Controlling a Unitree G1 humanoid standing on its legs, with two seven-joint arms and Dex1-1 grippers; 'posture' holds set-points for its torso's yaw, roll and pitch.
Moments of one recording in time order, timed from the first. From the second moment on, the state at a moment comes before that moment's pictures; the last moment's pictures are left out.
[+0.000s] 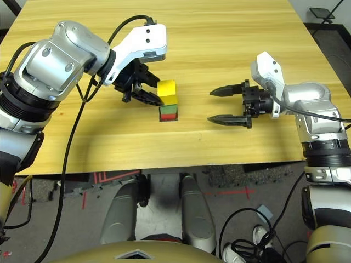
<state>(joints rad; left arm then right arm) -1.26 0.61 -0.58 0.00 -0.15 0.92 -1.31 -0.60 -0.83 -0.01 0.19 0.42 0.30 1.47</state>
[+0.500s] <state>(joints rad) -1.25 0.60 -0.59 0.04 -0.11 0.86 -1.32 -0.59 -0.84 -0.02 0.18 0.44 0.31 1.45</state>
